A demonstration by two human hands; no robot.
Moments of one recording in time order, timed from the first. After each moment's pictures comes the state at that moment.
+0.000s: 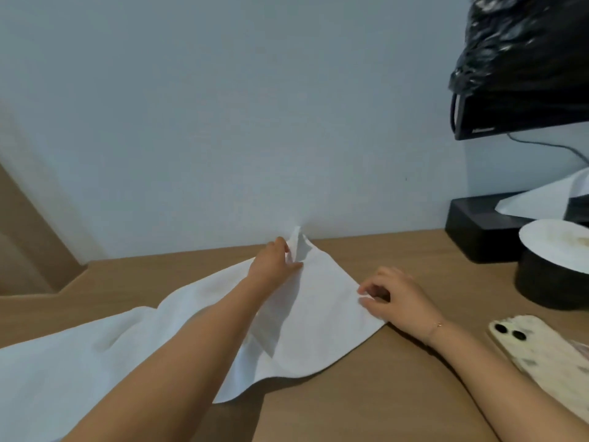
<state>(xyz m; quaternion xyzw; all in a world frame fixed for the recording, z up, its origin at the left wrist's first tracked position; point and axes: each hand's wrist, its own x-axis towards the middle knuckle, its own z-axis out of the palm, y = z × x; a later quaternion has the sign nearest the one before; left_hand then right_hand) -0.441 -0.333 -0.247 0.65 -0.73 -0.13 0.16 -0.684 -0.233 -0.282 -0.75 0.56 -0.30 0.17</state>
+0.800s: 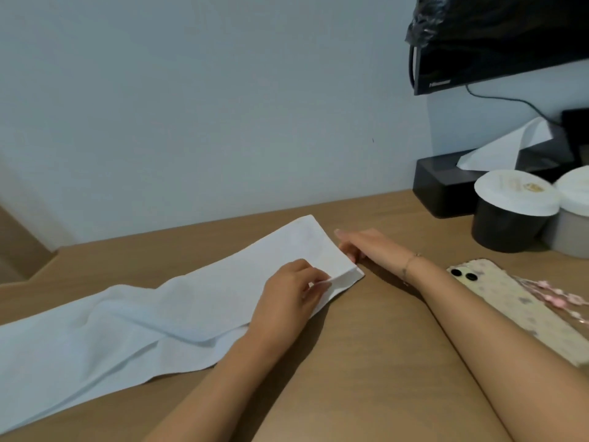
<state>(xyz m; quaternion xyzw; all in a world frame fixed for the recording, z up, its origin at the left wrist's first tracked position) -0.489 -0.182 -0.265 0.45 -0.84 -0.09 0.28 -0.692 -0.237 -0.266 -0.60 0.59 -0.32 0.43</state>
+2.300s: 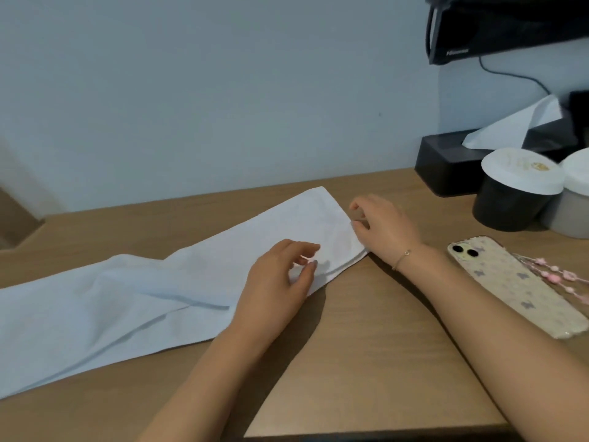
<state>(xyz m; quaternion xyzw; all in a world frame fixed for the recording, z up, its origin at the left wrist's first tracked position) -0.468 -0.155 -0.259 0.48 -0.80 -0.16 0.33 -0.686 -0.220 -0.269 -0.71 0.66 -0.23 0.02</state>
